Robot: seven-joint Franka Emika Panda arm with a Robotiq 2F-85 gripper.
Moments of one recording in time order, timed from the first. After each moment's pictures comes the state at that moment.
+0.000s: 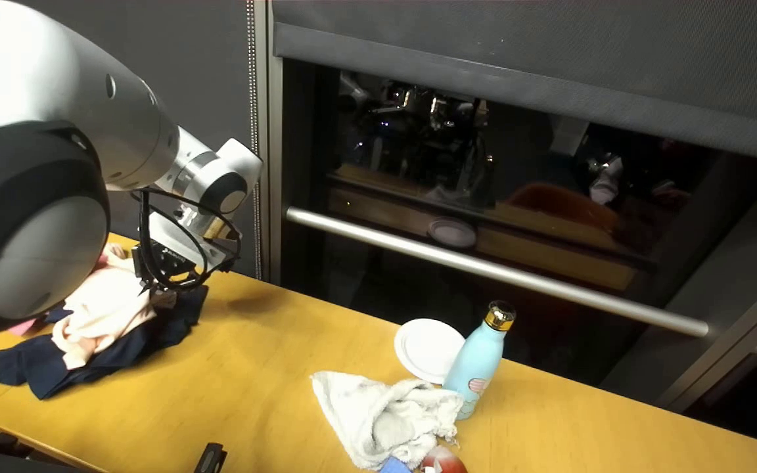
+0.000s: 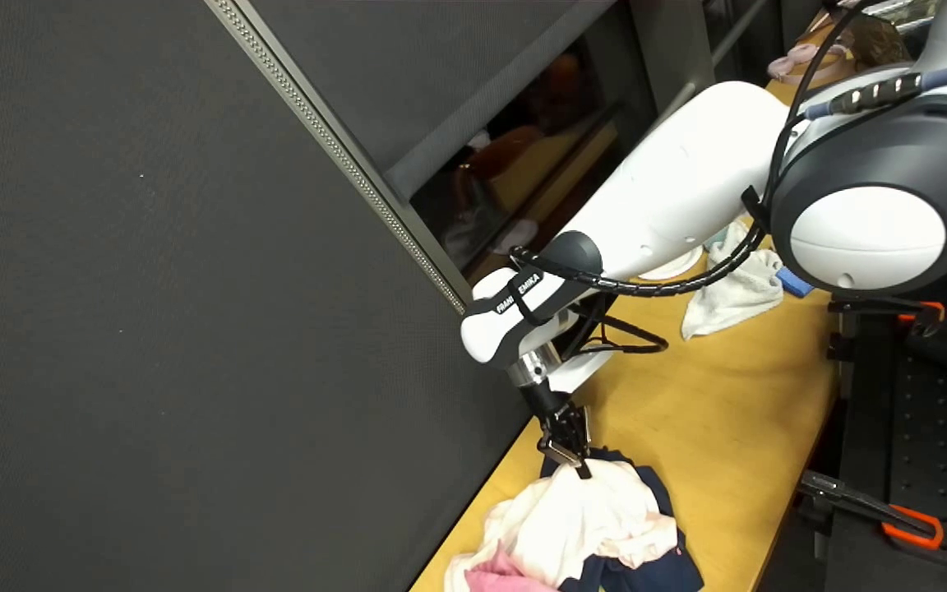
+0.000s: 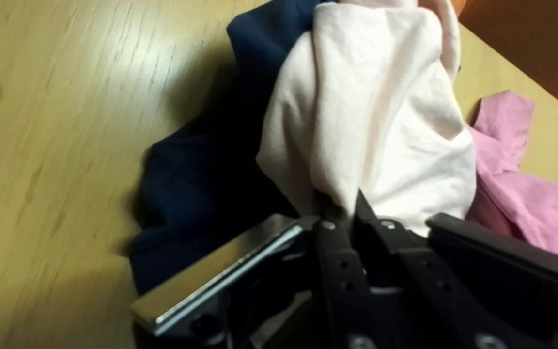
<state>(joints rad) 0.01 1.48 0.20 -0.71 0.27 1.75 -0.26</state>
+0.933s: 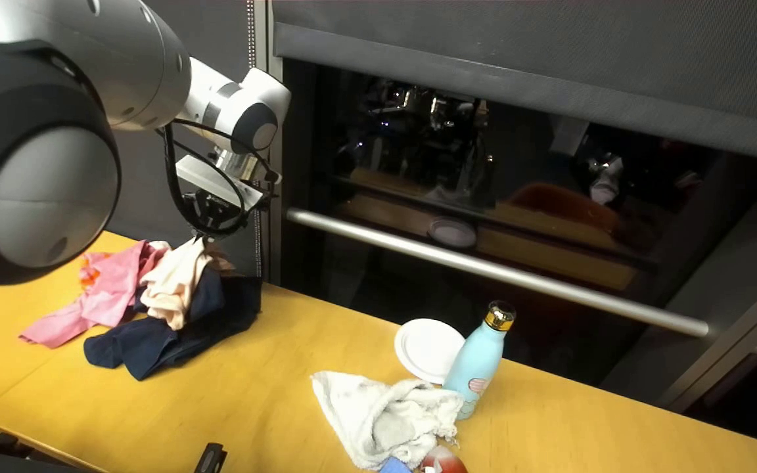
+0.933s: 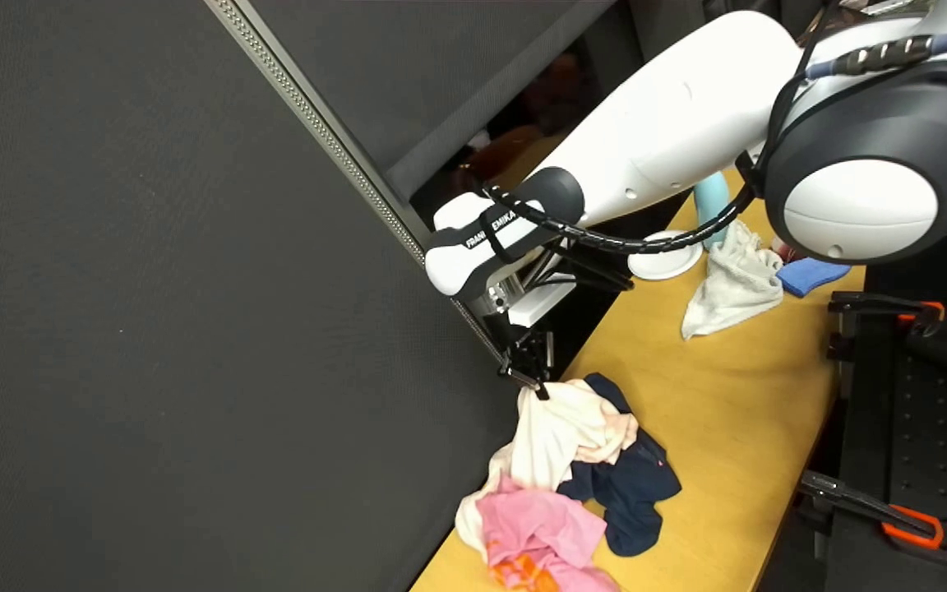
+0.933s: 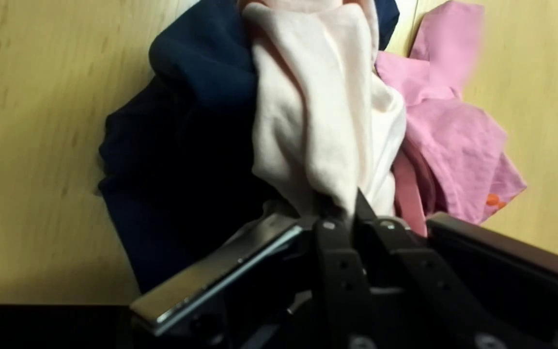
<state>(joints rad) 0.00 1.40 0.09 -0.57 0.24 1.73 -0.15</state>
